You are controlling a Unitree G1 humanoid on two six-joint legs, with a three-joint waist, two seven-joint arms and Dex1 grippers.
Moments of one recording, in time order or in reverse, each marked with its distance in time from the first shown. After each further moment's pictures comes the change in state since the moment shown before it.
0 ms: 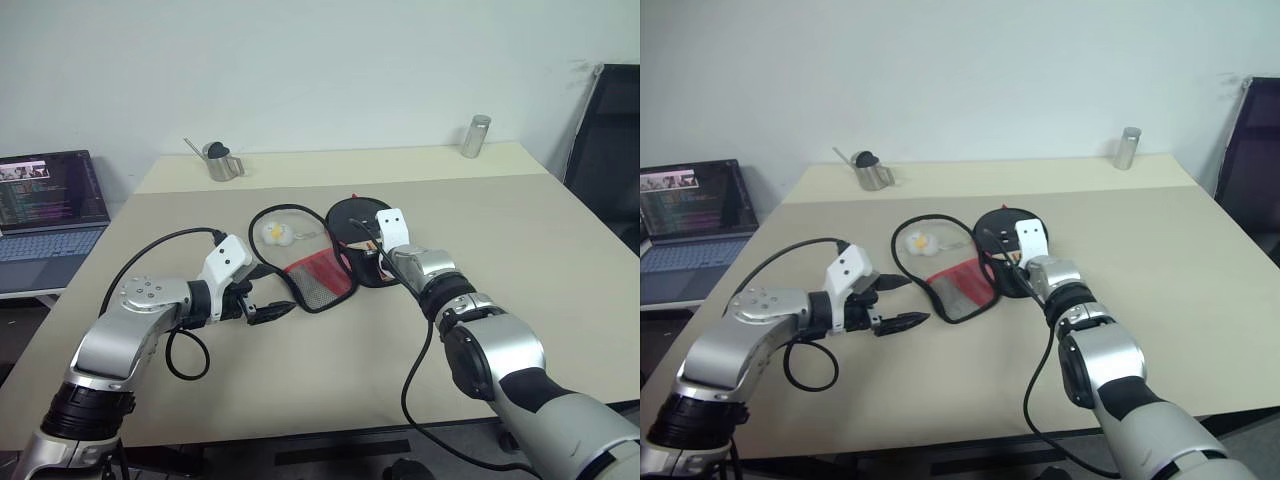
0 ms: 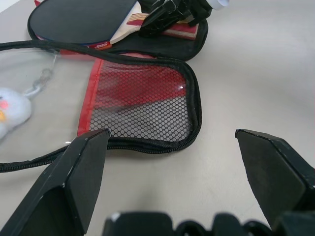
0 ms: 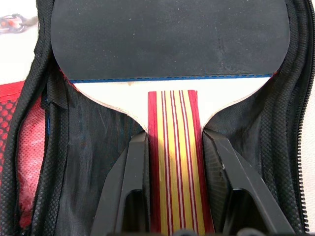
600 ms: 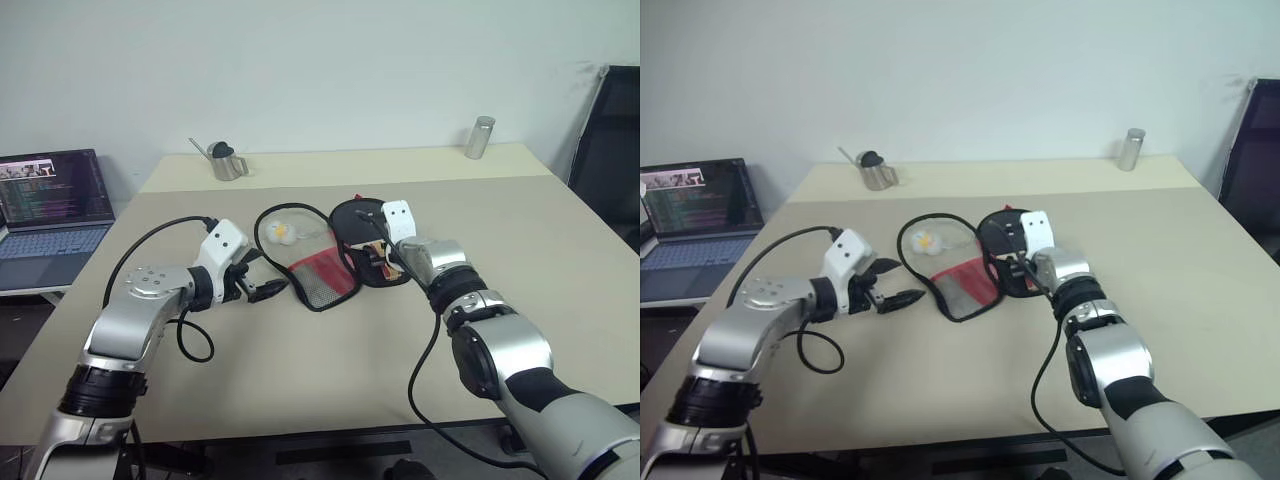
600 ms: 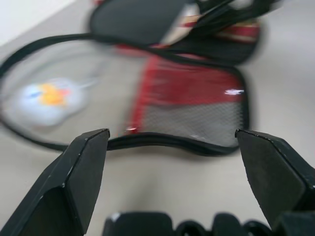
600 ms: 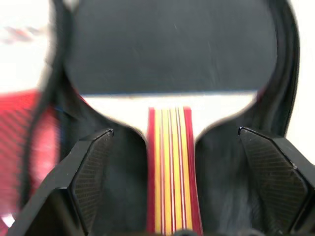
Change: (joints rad) left arm -0.115 -0.075 -0.002 0.176 0.071 -0.005 0.163; right arm 0.048 -0.070 0.066 -0.299 0.008 0.205 0.120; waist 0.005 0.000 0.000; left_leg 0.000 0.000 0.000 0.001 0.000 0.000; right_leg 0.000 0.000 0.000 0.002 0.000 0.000
